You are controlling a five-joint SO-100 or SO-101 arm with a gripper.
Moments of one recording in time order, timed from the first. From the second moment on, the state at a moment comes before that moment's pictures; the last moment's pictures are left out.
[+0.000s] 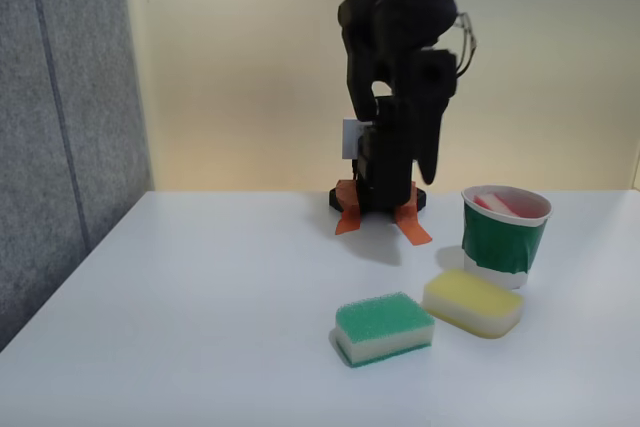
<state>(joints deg) -6.5 156.3 135.9 80.5 0.5</state>
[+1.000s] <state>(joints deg) 3.2 192.3 182.5 56.2 -2.2</state>
